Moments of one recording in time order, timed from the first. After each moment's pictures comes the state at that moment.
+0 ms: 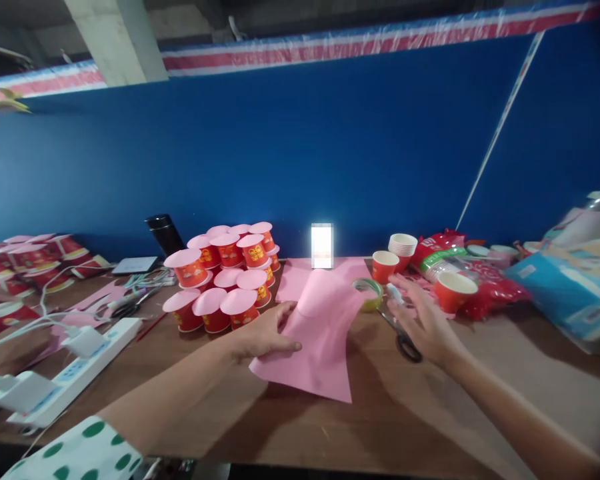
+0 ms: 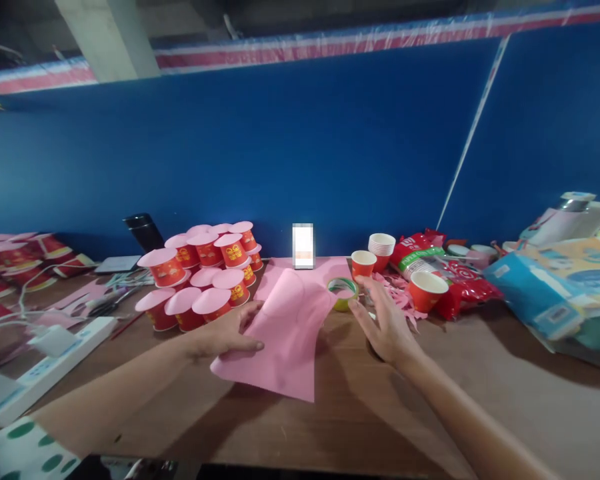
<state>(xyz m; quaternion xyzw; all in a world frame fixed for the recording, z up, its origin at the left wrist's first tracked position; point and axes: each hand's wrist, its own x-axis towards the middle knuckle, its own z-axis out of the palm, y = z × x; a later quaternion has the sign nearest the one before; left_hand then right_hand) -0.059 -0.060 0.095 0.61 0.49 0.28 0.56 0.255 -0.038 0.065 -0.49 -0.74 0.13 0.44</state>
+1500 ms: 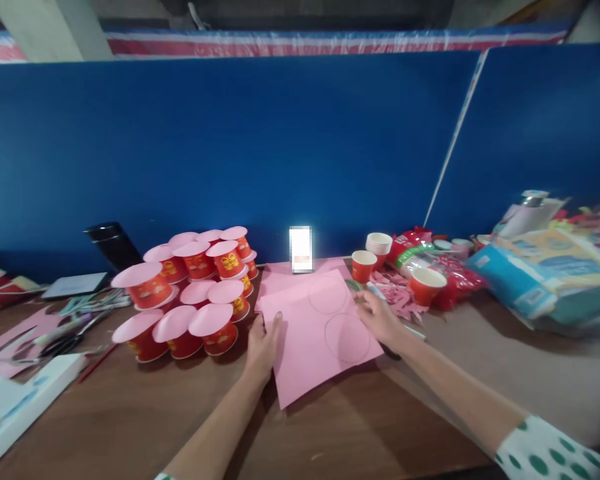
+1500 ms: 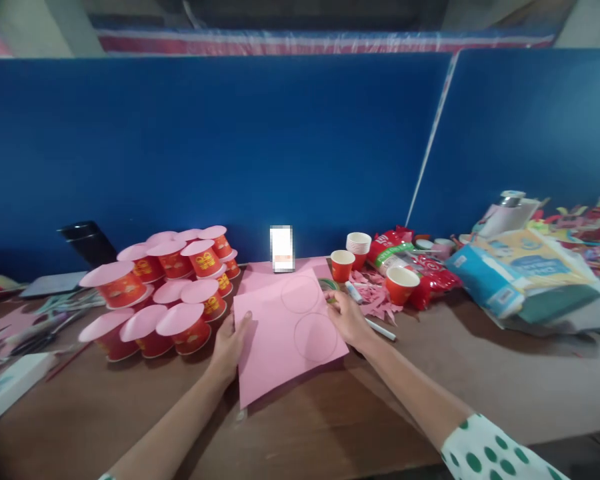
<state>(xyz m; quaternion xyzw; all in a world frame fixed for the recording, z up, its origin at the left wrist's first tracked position) -0.024 -0.019 0.006 0.48 0.56 0.57 0.38 0.234 0.006 0.021 -0.55 -0.67 0.30 0.40</state>
